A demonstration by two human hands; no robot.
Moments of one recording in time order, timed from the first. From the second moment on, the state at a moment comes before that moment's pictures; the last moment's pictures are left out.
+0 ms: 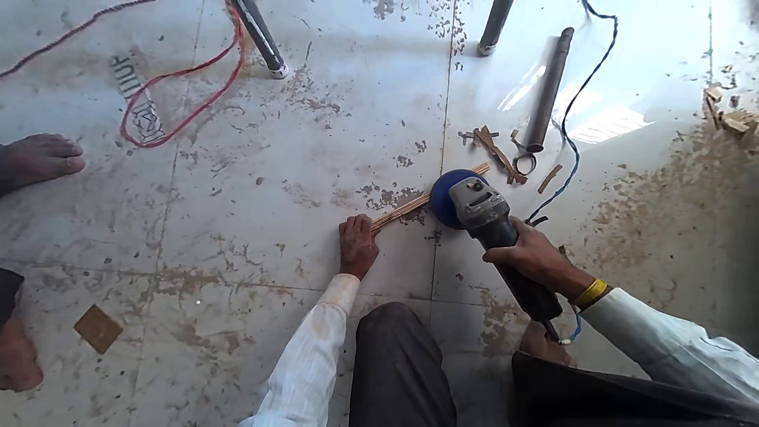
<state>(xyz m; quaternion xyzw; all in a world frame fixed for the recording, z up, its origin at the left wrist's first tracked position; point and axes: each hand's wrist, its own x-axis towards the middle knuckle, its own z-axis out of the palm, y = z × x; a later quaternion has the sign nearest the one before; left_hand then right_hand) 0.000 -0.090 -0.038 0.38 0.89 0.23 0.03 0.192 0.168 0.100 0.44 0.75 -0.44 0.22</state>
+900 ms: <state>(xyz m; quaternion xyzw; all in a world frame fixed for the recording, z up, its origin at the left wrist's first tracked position) 0.003 -0.090 -0.046 0.37 0.90 0.24 0.02 0.193 0.161 0.101 0.44 0.74 -0.46 0.22</state>
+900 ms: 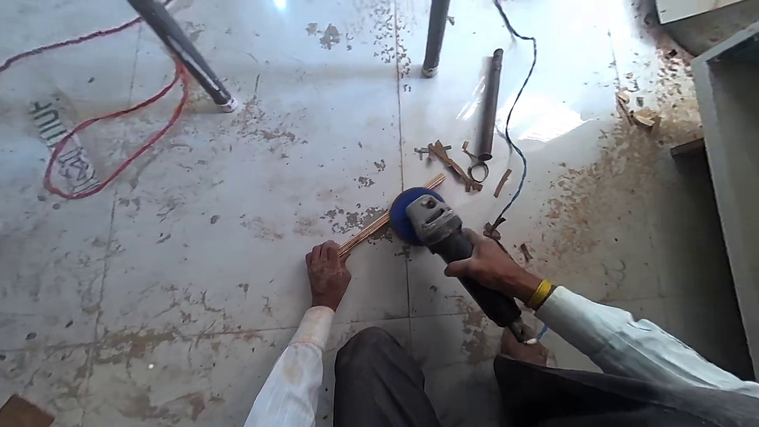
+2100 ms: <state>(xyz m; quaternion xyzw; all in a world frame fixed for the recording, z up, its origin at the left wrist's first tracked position) 0.006 -0.091 -0.049 0.38 0.90 0.23 -0.03 0.229 0.205 0.079 0.48 0.70 -0.52 0.13</state>
